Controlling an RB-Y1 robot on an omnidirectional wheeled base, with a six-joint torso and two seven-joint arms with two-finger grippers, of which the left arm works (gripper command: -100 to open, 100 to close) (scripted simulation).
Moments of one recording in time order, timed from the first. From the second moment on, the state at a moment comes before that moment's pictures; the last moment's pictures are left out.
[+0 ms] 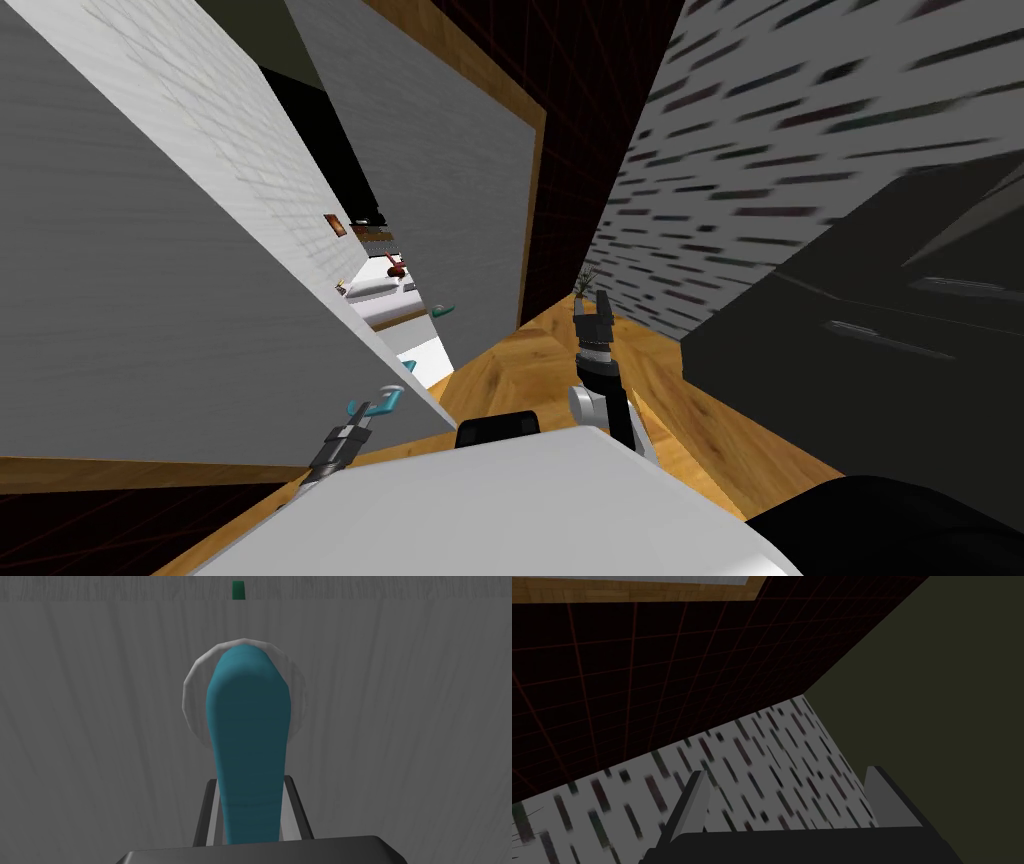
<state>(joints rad) 0.27 0.46 -0.04 -0.63 0.11 -1.19 0.42</state>
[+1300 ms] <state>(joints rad) 0.05 0.46 -0.17 -0.55 0.30 -1.06 0.32</state>
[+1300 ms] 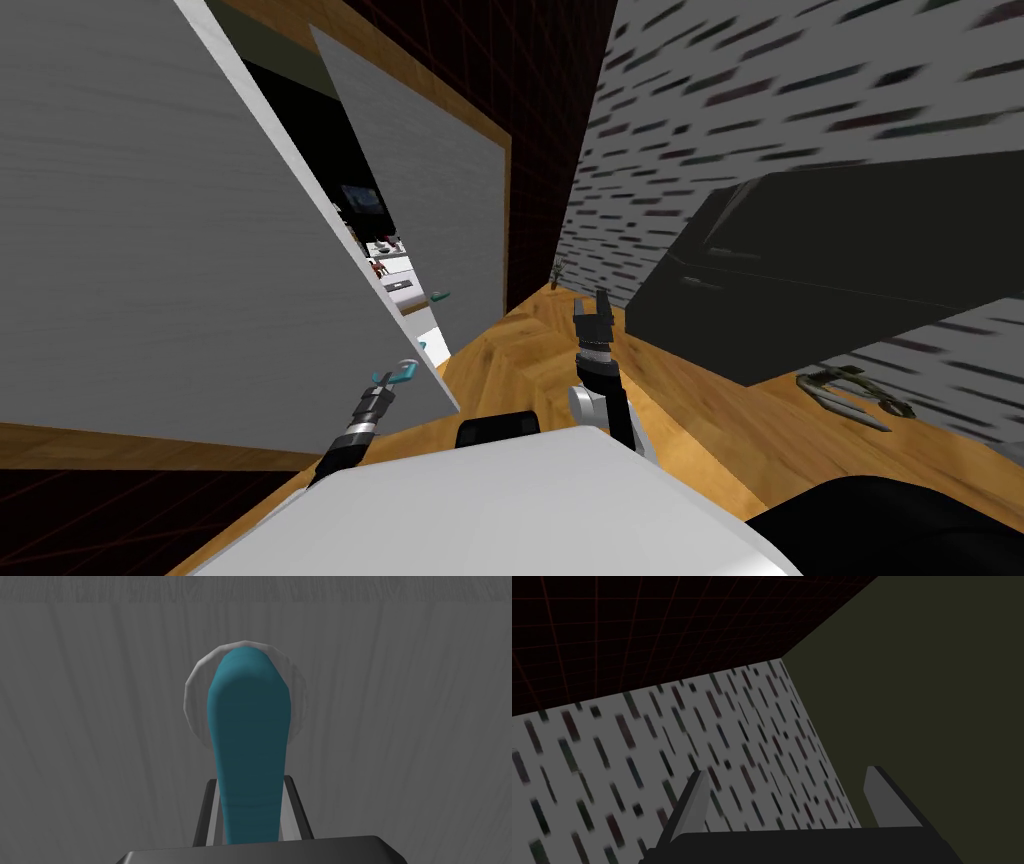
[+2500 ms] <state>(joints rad) -0.01 0.48 -0.27 -0.50 0.37 -1.06 0.31</state>
